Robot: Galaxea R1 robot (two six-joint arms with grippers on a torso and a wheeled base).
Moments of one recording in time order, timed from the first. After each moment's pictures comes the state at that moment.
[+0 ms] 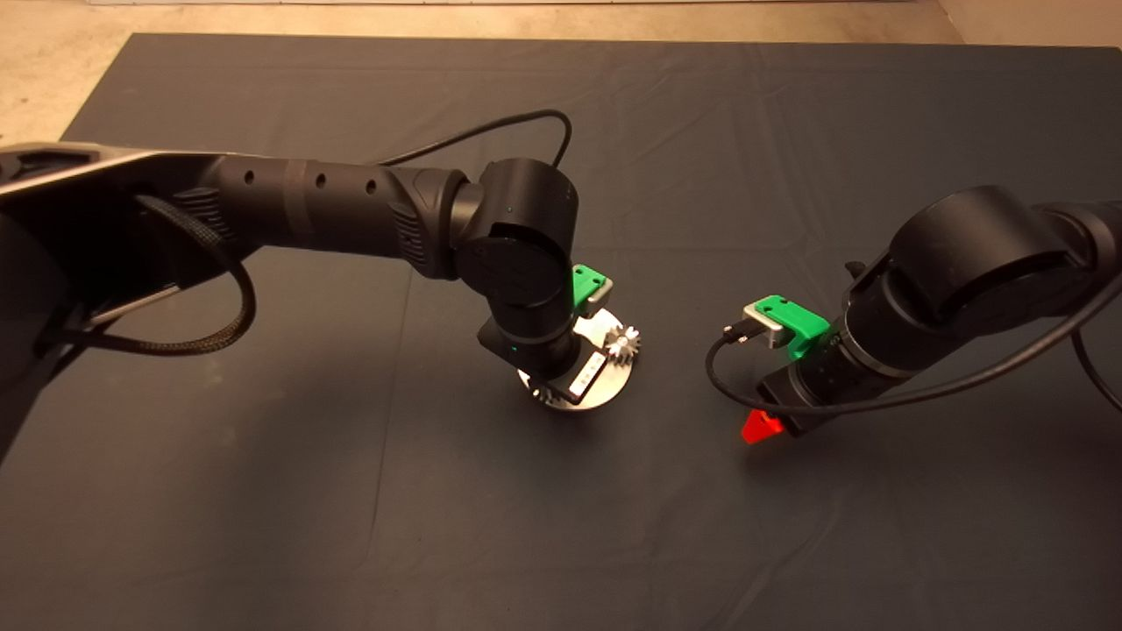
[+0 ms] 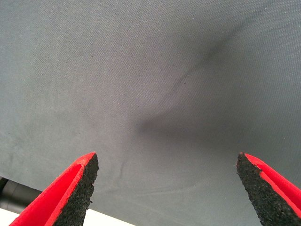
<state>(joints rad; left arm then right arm) -0.38 2.80 -1.04 0.35 1.53 -1.15 0.34 2.39 -0.76 -0.22 -1.53 1.24</state>
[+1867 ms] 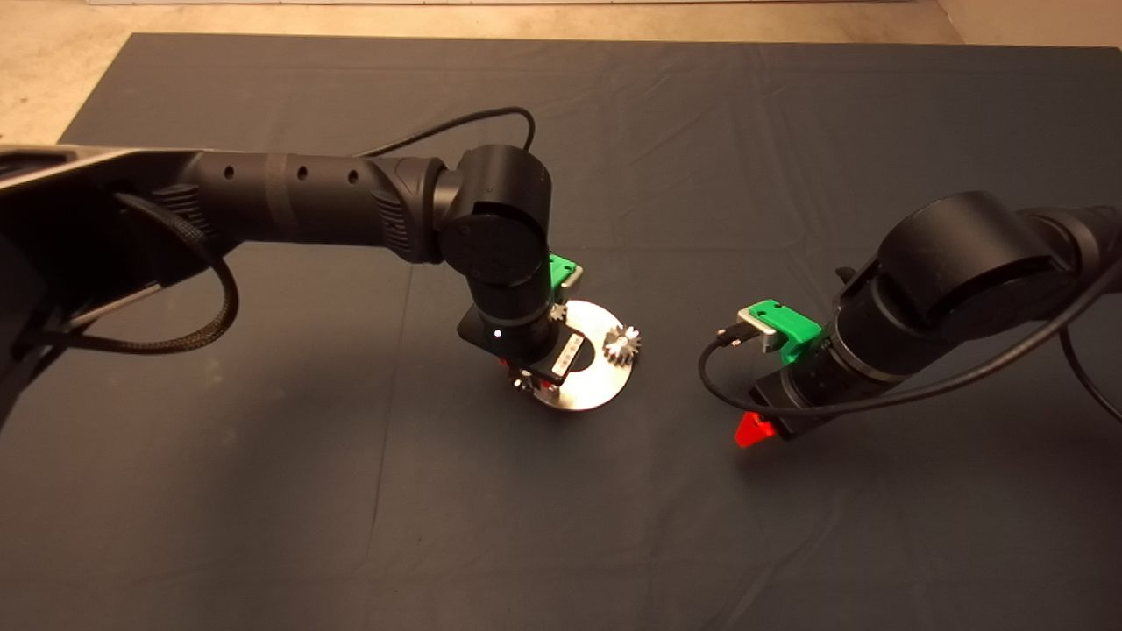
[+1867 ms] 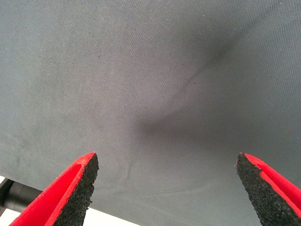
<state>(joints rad) -0.37 2.77 -1.10 0.32 1.53 -1.19 0.32 2.41 -0.77 -0.22 -1.53 1.27</state>
